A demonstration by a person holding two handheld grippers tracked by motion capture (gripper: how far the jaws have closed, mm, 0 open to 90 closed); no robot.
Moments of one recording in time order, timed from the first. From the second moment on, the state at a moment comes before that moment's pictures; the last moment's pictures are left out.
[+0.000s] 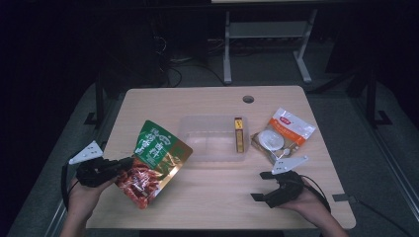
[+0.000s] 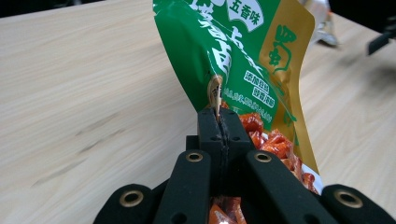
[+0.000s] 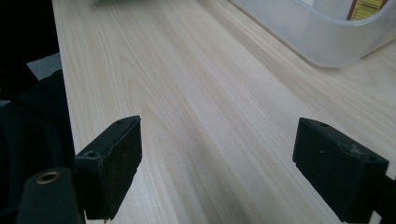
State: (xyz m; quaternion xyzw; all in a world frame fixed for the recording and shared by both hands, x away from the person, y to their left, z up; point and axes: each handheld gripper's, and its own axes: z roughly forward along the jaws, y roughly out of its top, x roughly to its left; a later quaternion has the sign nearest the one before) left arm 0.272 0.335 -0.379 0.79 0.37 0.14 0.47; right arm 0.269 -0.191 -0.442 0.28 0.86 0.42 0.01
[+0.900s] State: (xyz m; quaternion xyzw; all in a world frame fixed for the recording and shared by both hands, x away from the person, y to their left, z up) left arm 0.294 0.242 -0.377 0.85 0.24 0.10 0.45; right arm 0.306 -0.178 -0.390 0.26 0.82 0.51 0.01
